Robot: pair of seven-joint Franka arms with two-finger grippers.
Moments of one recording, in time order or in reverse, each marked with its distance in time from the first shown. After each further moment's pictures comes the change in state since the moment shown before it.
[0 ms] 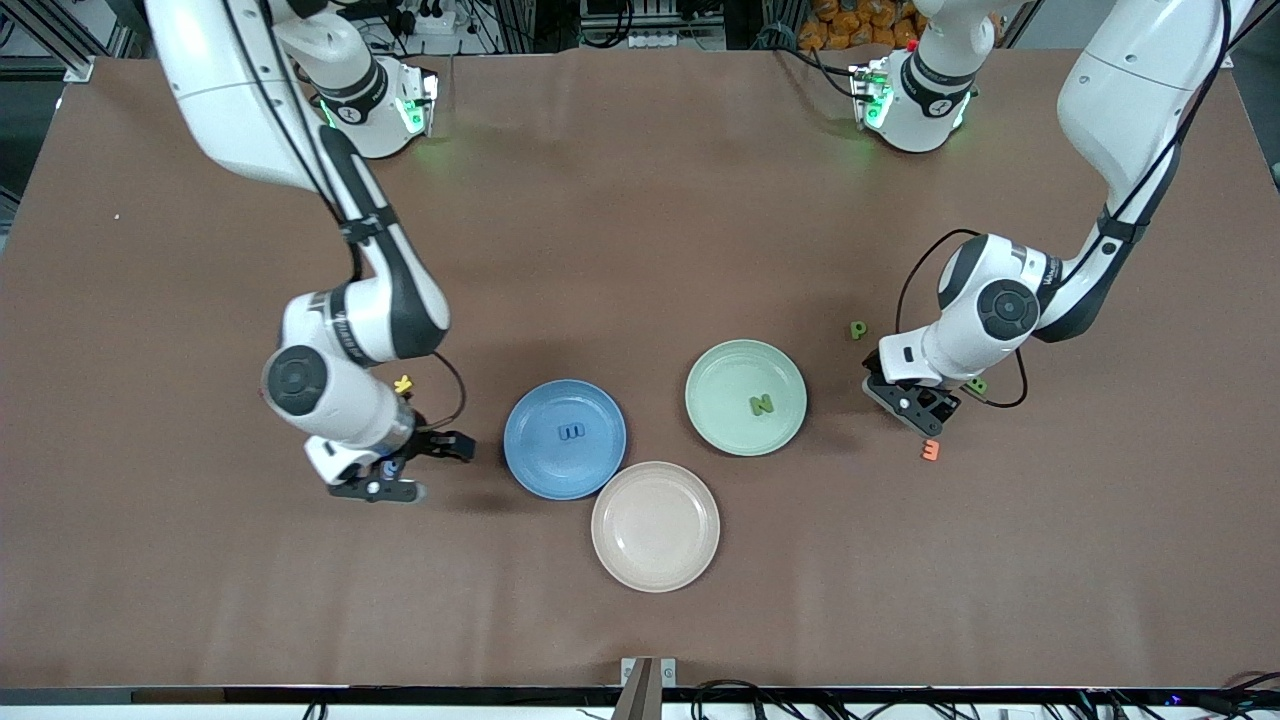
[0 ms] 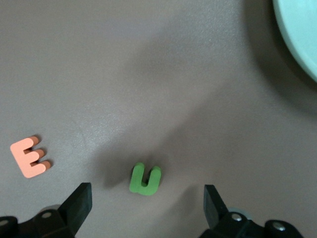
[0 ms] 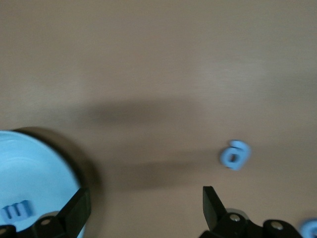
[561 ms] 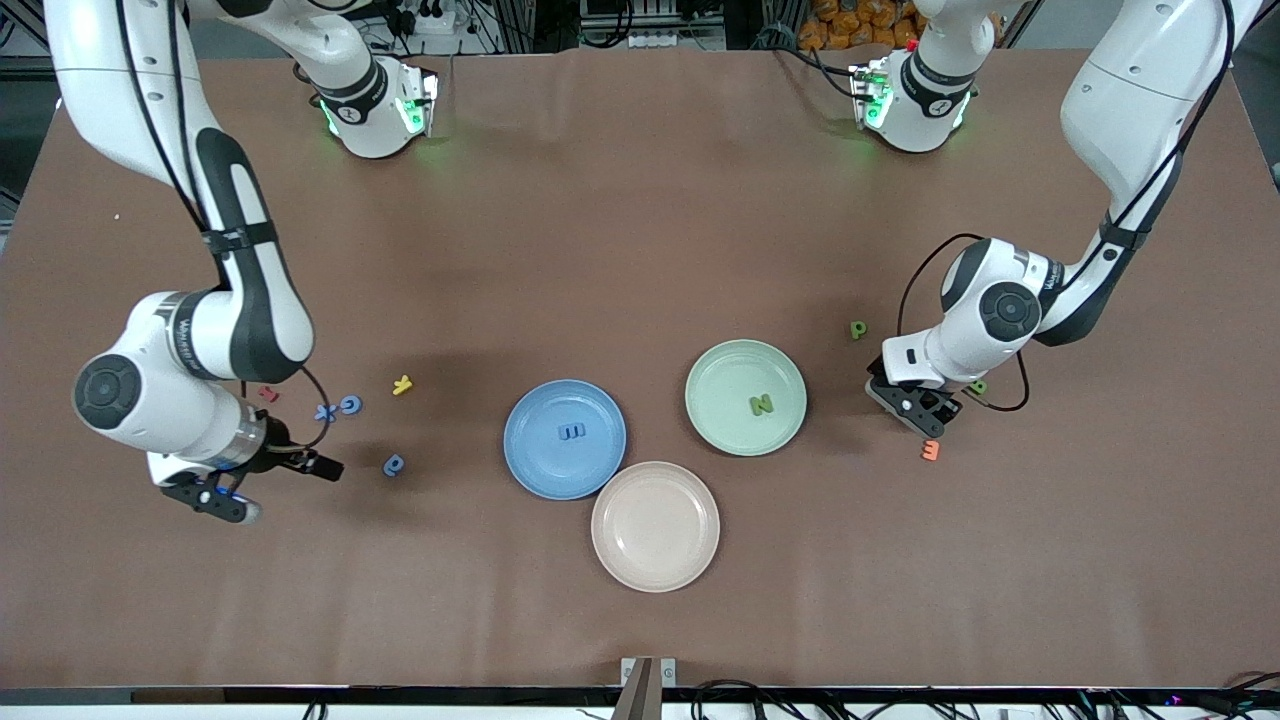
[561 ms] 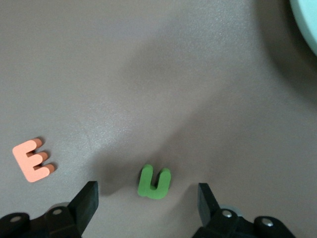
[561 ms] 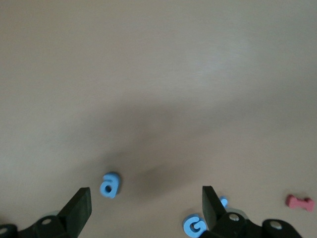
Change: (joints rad) left arm 0.019 0.023 0.000 0.000 0.042 0.033 0.002; right arm -0.164 -0.054 -0.080 -0.018 0.002 -0.060 0.055
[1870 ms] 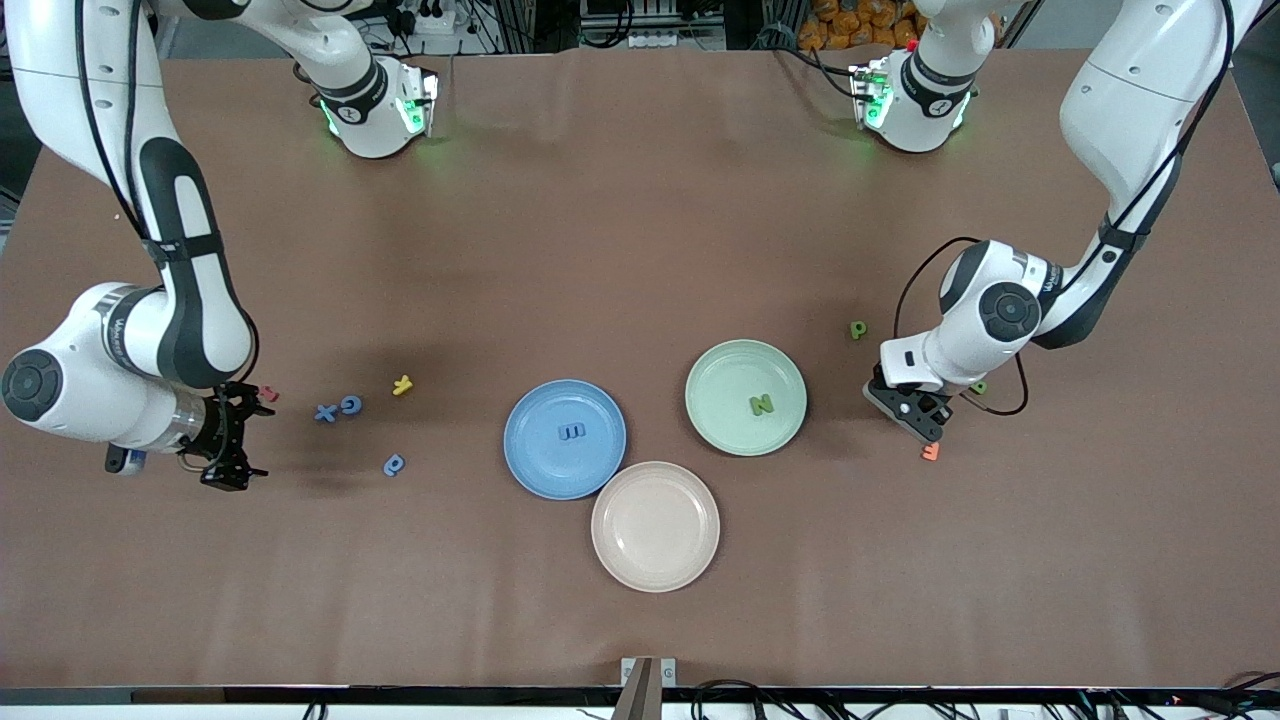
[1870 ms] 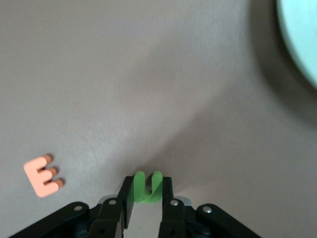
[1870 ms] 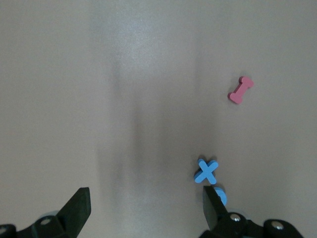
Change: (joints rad) left arm -0.002 0.005 -0.012 0.023 0.001 0.012 0.000; right arm -0.055 -0.016 -0.071 -0.081 0.067 -0.009 0.991
